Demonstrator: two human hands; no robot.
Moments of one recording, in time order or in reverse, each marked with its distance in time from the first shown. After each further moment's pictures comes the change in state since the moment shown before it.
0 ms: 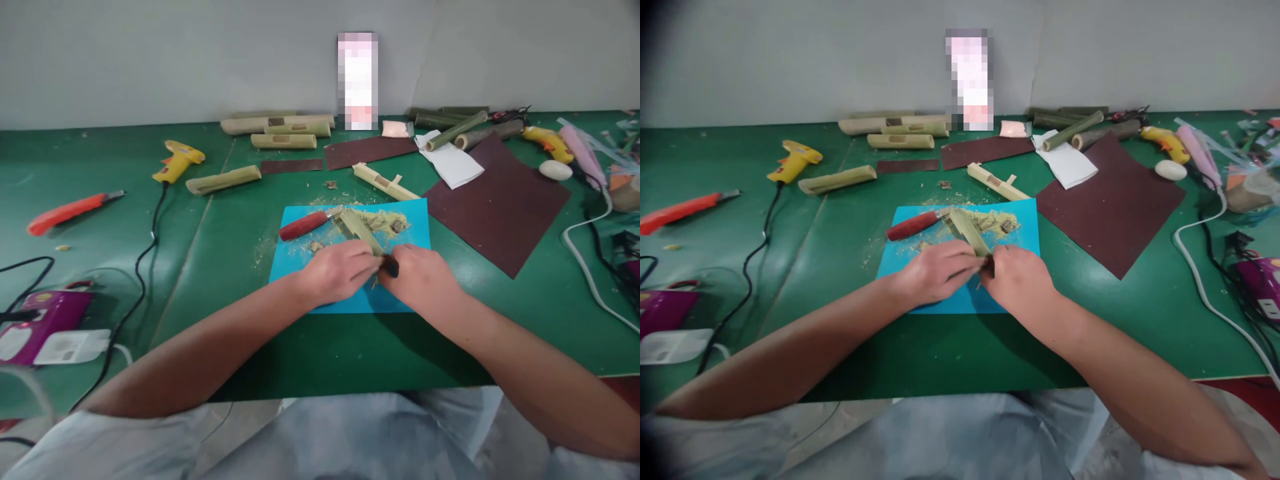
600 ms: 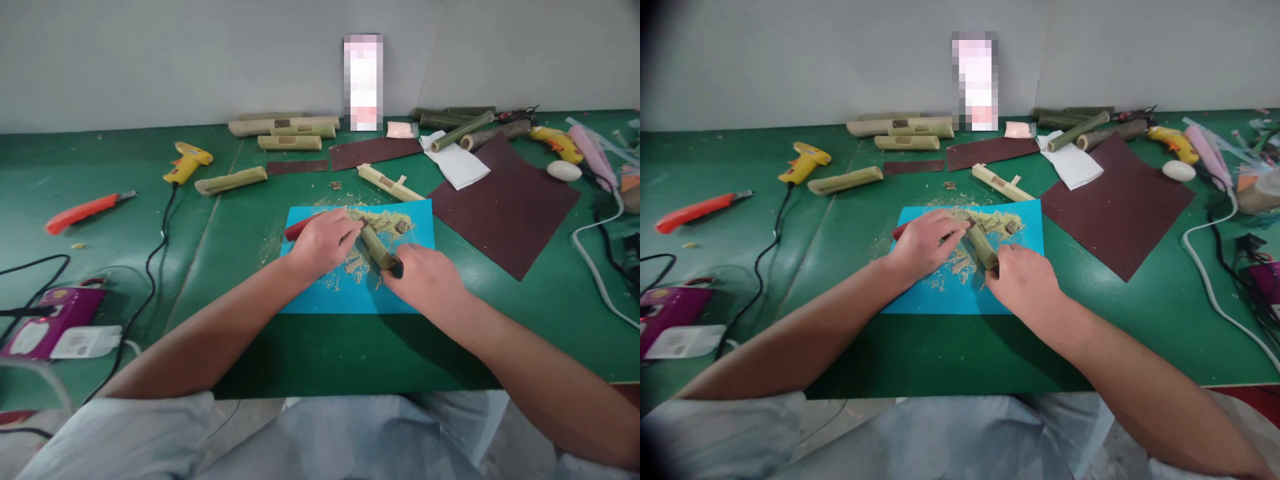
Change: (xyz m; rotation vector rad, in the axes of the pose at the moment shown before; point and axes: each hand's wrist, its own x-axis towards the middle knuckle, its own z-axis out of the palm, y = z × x) left_hand 0.002 -0.020 -0.006 0.119 0.131 -0.141; right_hand 0.000 -0.001 -0.004 -0.001 -0.019 0.037
